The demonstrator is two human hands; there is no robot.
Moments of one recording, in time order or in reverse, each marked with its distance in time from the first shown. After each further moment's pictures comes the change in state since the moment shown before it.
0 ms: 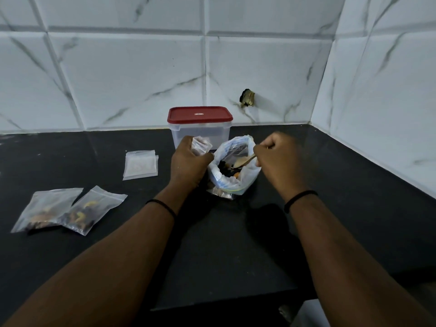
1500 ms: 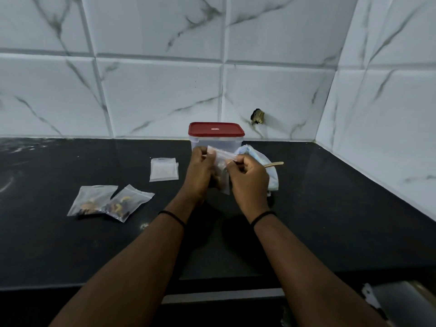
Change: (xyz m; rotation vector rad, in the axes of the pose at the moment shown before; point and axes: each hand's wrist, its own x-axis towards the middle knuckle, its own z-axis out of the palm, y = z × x) left_hand -0.046 0.030 -0.035 -0.466 -0.157 -0.055; right_hand -0.066 -0.047 0.048 0.325 0.011 -0.101
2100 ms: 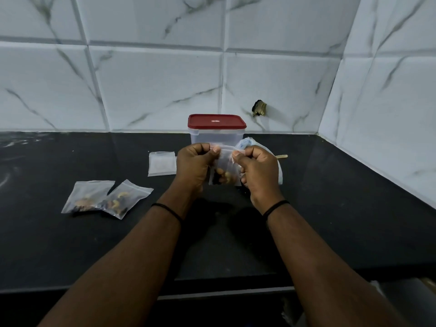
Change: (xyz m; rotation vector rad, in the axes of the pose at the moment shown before) left_hand 0.012 0.001 -0.010 -0.032 0.064 -0.033; right_hand 0.019 0.014 -0.002 0.323 -0.083 0.204
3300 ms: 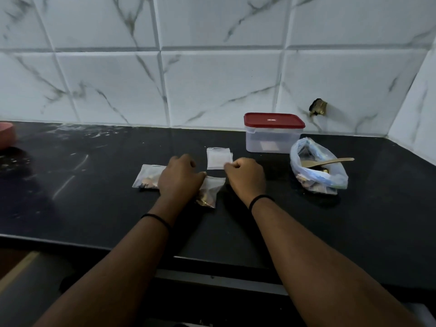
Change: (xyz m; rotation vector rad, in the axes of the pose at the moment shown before) left_hand -0.029 0.018 -0.151 1.257 0.342 -0.008; right_hand -0.035 0.017 0.128 -0.672 -0.264 0.017
